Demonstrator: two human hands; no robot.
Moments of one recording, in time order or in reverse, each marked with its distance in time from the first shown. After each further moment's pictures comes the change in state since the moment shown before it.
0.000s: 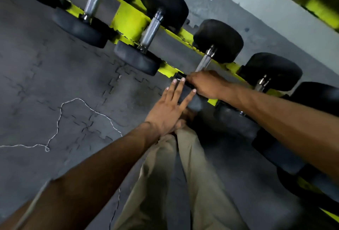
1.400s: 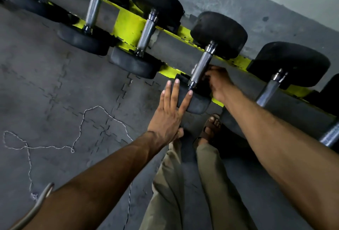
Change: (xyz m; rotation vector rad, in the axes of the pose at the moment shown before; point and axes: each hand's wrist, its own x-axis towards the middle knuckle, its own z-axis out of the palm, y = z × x) left_hand 0.010 0.028 0.021 0.106 0.028 -0.168; right_hand 0.021 0.040 0.072 1.981 0.358 0.813
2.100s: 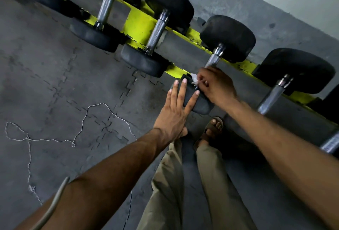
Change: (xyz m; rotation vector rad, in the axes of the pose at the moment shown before) left_hand 0.000 0.001 -0.002 0.020 -0.025 -0.020; right_hand -0.040 0.006 0.004 -1.297 -0.038 -0.973
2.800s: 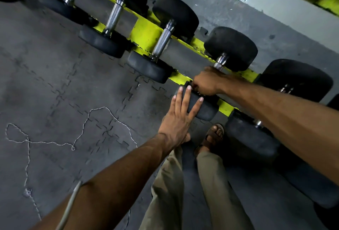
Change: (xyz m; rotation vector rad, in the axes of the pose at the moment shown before) left_hand -0.001 0.003 -0.002 0.023 -0.001 -0.008; right_hand 0.073 -0.028 -0.024 -0.588 -0.701 -0.287
